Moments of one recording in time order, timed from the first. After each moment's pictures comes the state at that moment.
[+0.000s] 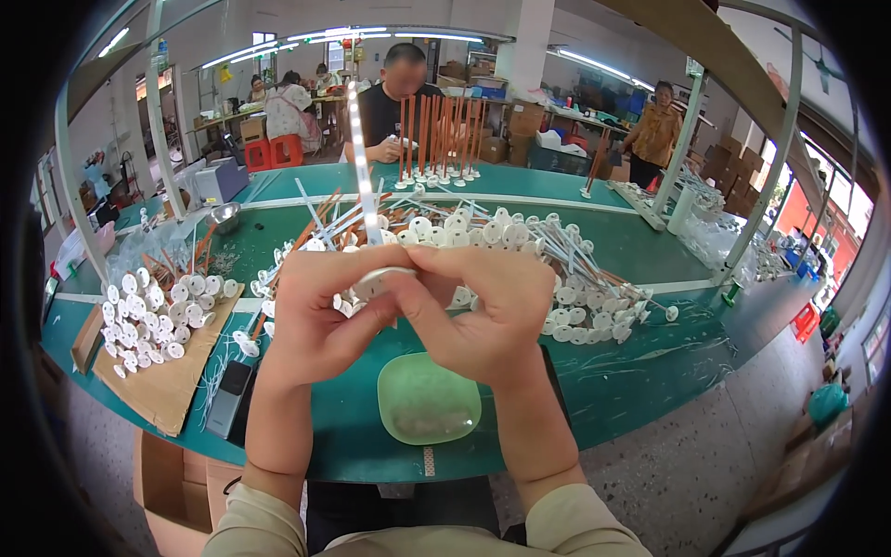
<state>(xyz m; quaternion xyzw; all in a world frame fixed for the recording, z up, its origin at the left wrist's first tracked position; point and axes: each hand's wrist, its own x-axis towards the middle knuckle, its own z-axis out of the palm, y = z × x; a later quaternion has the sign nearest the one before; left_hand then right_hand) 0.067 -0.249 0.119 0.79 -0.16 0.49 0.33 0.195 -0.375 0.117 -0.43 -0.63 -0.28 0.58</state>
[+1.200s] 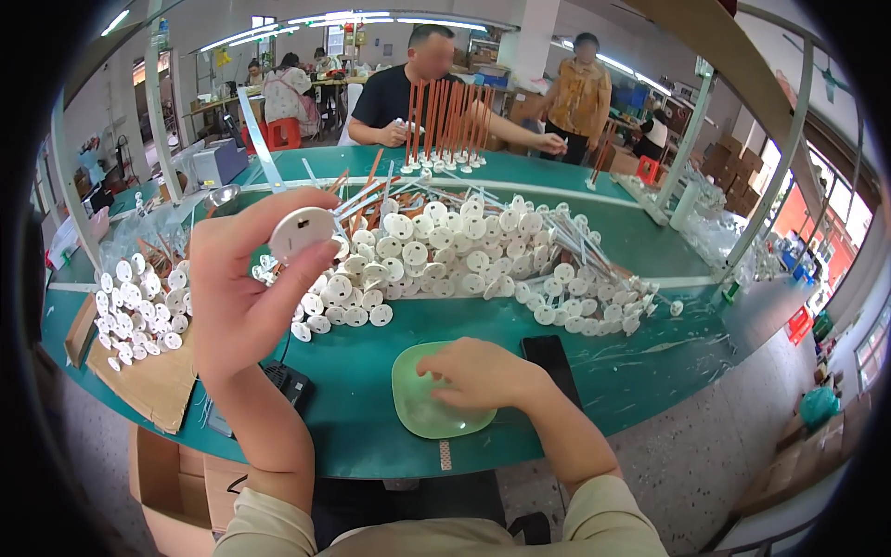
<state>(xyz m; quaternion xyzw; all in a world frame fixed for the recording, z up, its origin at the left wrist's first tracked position) 0.015 -0.209 0.135 0.82 -0.07 0.54 0.18 0.225 -0.373 0.013 -0.63 -0.75 0.14 0.16</state>
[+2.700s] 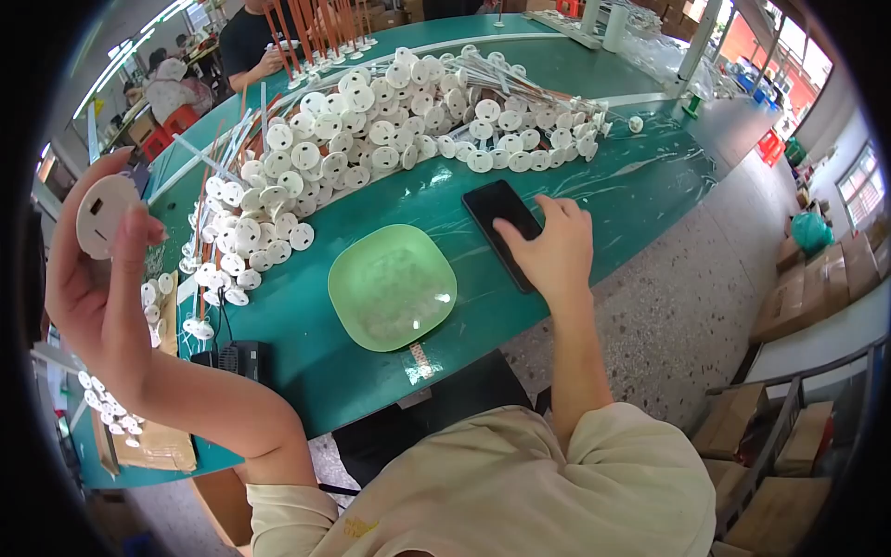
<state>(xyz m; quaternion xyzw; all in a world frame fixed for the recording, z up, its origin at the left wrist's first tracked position) 0.016 -0.201 0.126 0.84 -0.07 0.49 0.22 0.247 -0.474 -0.062 -0.91 -0.18 -0.26 0.27</state>
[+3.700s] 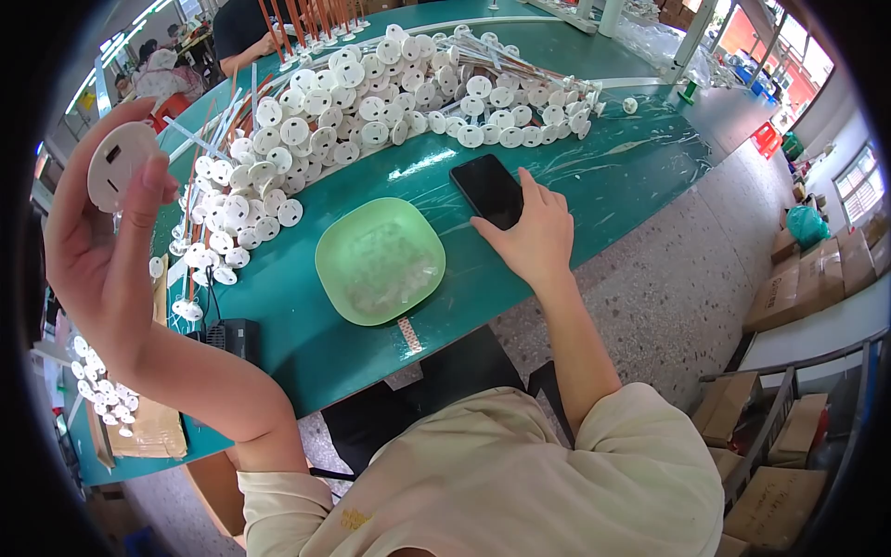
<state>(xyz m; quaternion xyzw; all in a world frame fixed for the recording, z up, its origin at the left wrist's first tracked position) 0.034 -0.214 0.116 0.84 -0.12 0.49 0.21 0.238 -0.479 -0.081 -0.94 -0.19 -0.17 0.24</state>
